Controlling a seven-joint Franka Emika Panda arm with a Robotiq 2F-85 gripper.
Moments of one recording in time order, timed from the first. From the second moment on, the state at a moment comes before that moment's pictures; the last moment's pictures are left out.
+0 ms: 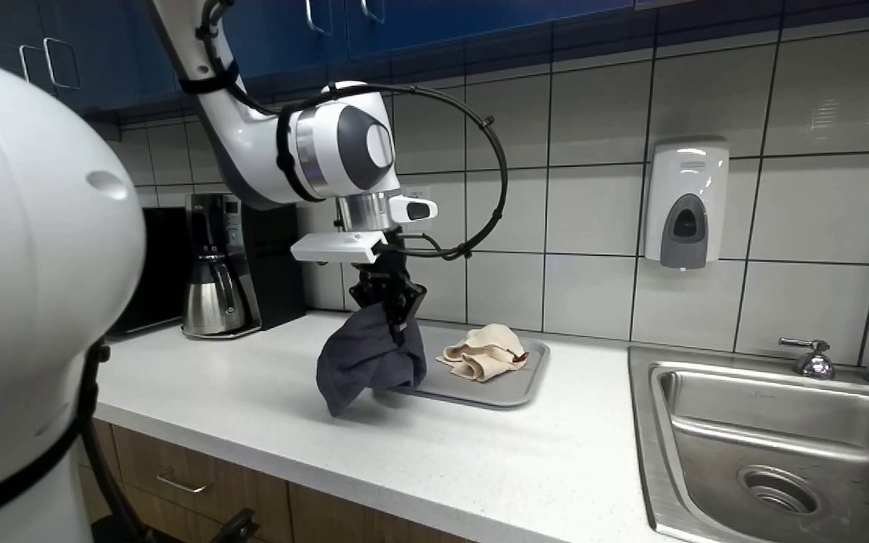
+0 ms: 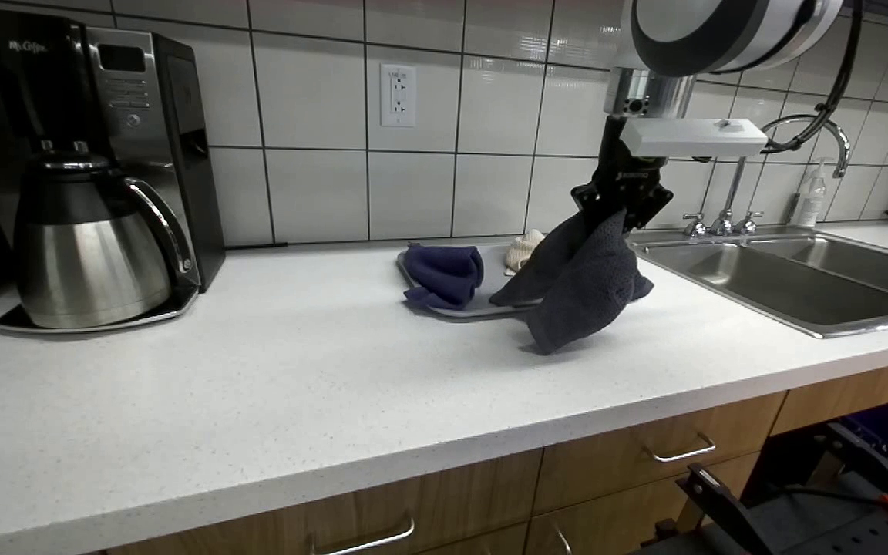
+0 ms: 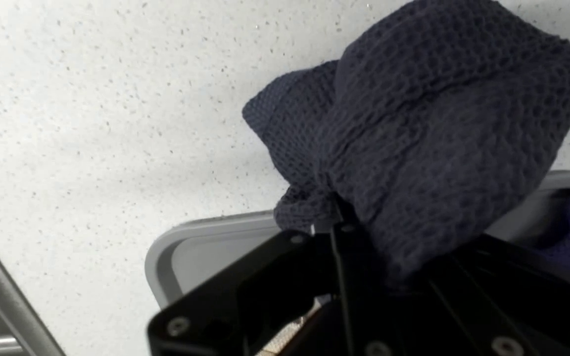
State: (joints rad) arm 0.08 -0.11 -0.03 -2.63 -0.19 2.65 0.32
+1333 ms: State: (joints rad) arm 0.04 -0.01 -0.02 -2.68 -0.19 2.69 0.33
